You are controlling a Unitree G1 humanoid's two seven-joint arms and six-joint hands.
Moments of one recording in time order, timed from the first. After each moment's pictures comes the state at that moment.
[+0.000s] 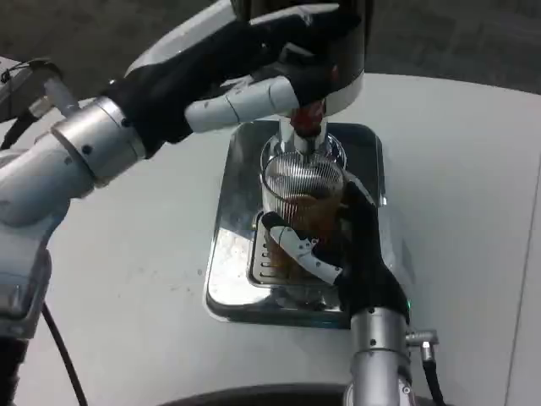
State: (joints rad) left arm -0.85 0.54 0.00 0.09 0.02 -0.15 -0.61; right arm -0.54 0.10 0.21 0.46 -0.39 -0.06 -0.55
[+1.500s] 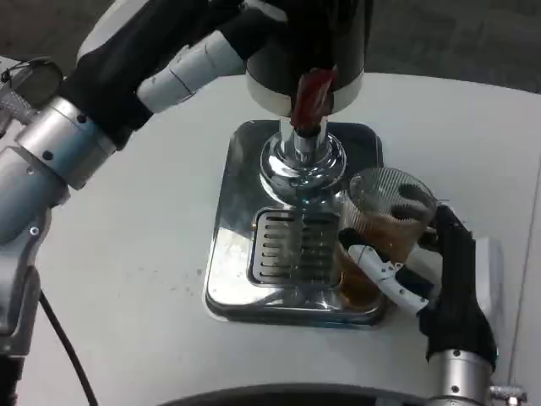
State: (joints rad) left arm -0.79 0.49 0.10 0.07 -0.08 -0.21 -0.53; right arm -0.24 0.05 0.13 0.07 -0.41 -0.05 -0.51
